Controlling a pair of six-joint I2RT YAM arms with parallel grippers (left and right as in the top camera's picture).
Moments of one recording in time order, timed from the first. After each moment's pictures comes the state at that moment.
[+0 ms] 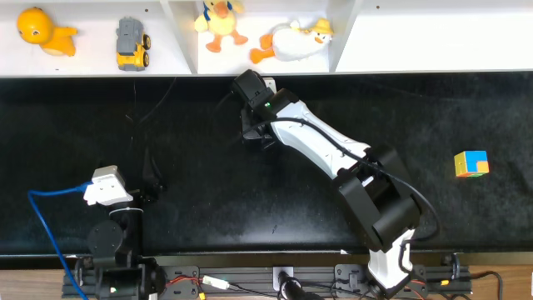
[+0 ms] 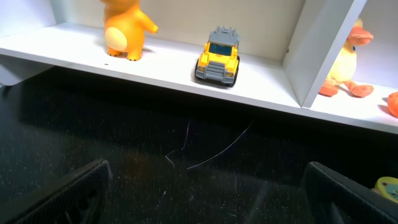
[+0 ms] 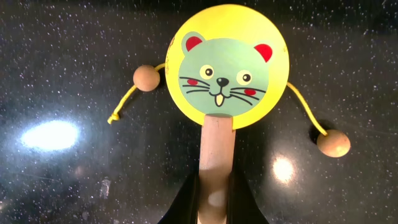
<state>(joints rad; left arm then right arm) 0.08 0.02 0.01 -0.08 -0.08 -0.16 0.67 2.03 1.44 -0.68 0.06 0.56</state>
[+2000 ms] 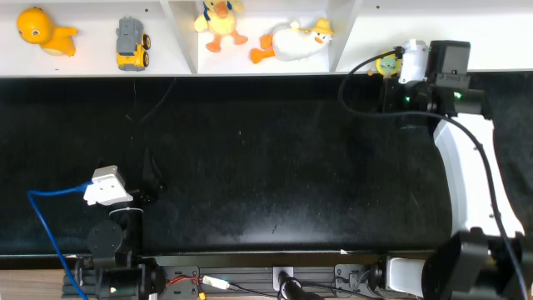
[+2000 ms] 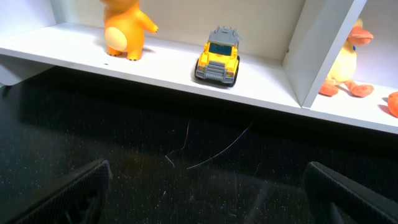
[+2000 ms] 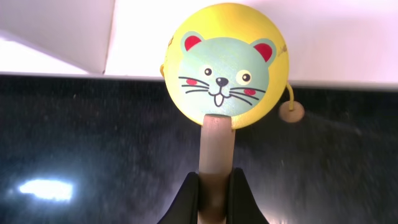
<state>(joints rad) 0.08 0.02 0.01 -0.08 -0.08 -0.16 -0.10 1.56 1.22 -0.68 -0.28 -0.09</state>
